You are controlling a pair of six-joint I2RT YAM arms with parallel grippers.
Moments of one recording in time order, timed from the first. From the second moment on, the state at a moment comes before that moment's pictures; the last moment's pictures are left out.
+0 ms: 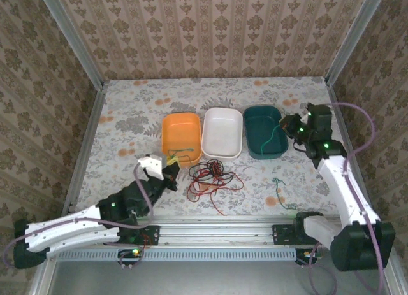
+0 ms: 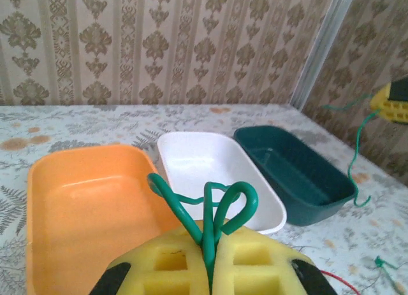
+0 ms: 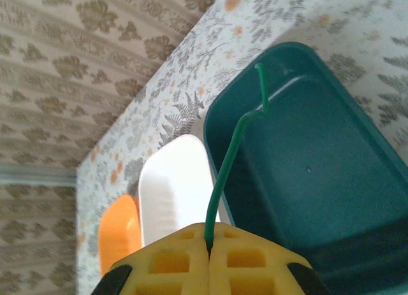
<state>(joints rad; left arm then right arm) -1.29 0.52 0.43 -0.05 -0.73 -0.33 0.01 1.09 0.90 -0.36 -0.22 0.79</state>
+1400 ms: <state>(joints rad) -0.85 1.98 1.65 -0.09 0.25 -0.51 0.17 0.66 0.64 -0.88 -0.08 0.66</state>
